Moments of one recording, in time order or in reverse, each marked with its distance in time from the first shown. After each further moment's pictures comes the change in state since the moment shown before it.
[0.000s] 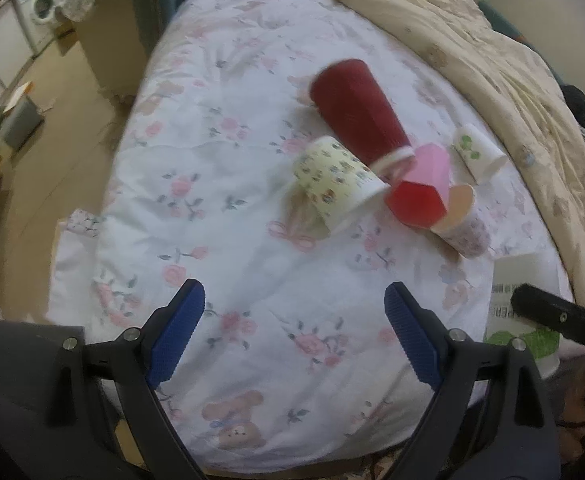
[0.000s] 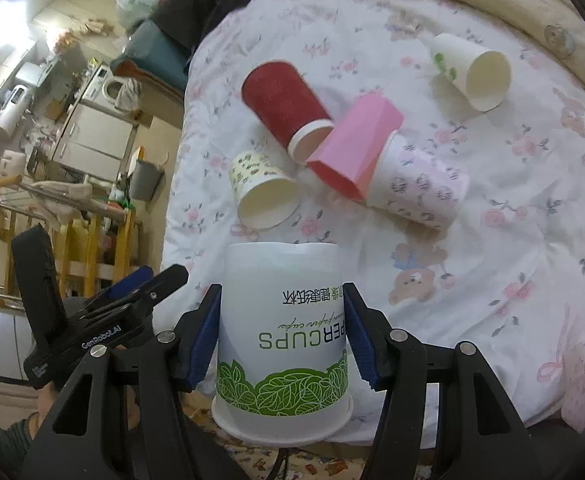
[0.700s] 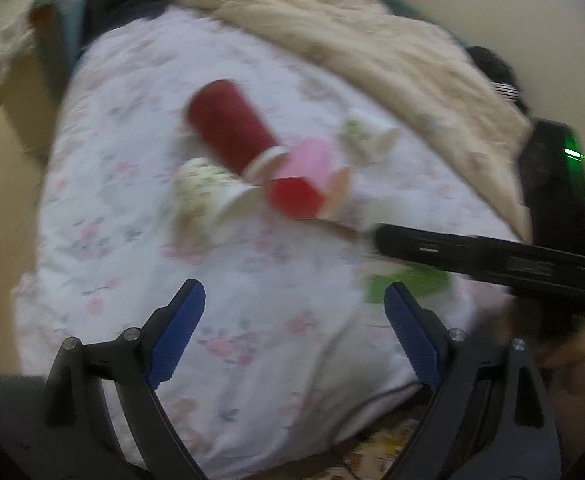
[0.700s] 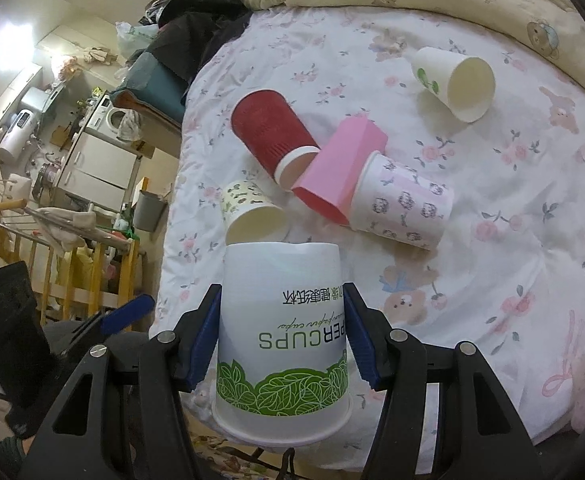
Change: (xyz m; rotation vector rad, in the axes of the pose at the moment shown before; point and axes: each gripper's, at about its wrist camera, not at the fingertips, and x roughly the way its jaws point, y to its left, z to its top) left arm -0.029 -0.059 -0.018 0.246 -0.073 -0.252; right arm -0.002 -0.019 -0.002 0.027 -0.102 0.027
